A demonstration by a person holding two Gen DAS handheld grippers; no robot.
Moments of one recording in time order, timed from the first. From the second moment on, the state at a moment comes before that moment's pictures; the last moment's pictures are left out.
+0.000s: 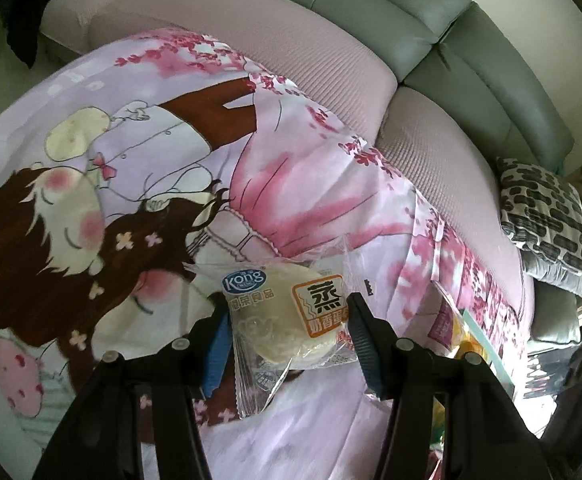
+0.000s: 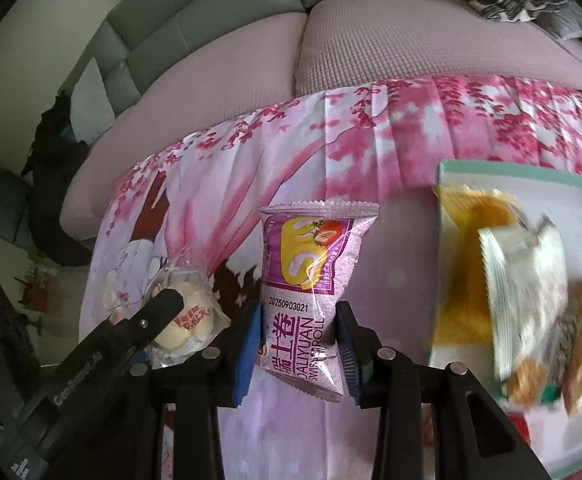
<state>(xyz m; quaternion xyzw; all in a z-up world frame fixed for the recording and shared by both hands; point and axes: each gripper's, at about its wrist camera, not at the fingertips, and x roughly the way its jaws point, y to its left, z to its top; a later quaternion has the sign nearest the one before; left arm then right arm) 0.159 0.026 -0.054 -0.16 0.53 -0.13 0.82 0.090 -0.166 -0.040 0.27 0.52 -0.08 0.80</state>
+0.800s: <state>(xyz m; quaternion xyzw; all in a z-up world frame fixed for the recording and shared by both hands) 0.105 0.019 0.008 -0.14 0.45 -0.17 0.86 -0.007 -0.170 0.016 0.26 0.44 -0.14 0.85</state>
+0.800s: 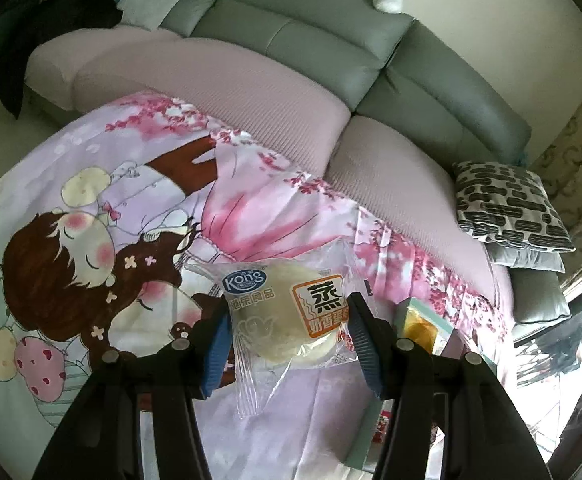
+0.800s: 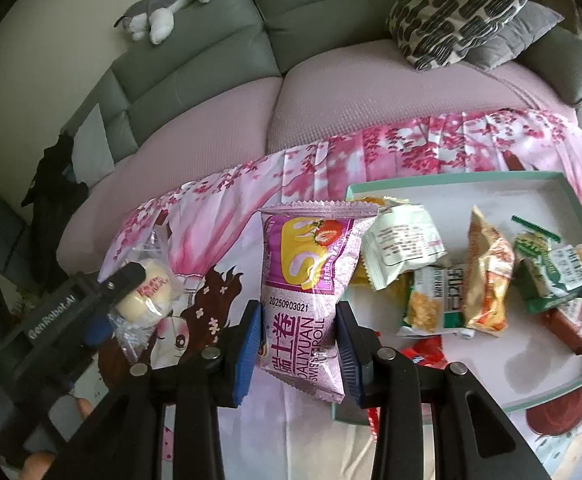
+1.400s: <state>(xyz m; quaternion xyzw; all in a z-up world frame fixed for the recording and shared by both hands) 0.072 -0.025 0.046 -0.09 0.40 -0.25 0.88 -0.050 -0.213 0.046 0.25 0.39 -0.21 0.86</state>
